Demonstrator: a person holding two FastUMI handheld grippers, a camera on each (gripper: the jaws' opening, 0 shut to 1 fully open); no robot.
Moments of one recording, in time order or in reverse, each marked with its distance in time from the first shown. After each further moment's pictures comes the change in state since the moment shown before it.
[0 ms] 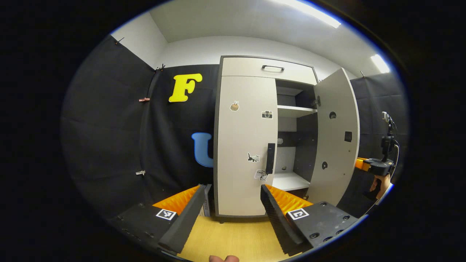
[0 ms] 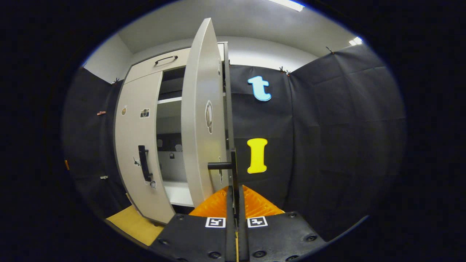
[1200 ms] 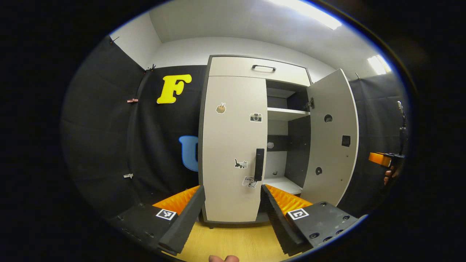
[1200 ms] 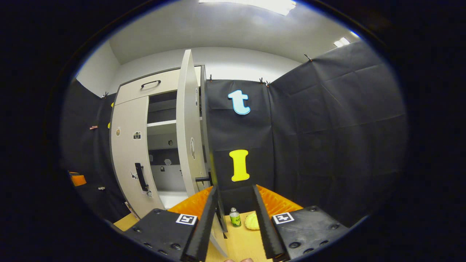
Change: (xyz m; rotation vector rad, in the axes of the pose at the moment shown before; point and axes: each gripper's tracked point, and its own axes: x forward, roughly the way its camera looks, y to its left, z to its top) left arm 0.043 -0.033 0.012 -0.004 -0.031 -0.070; right arm -0.078 -0.035 0.053 0.068 -0.039 -0.038
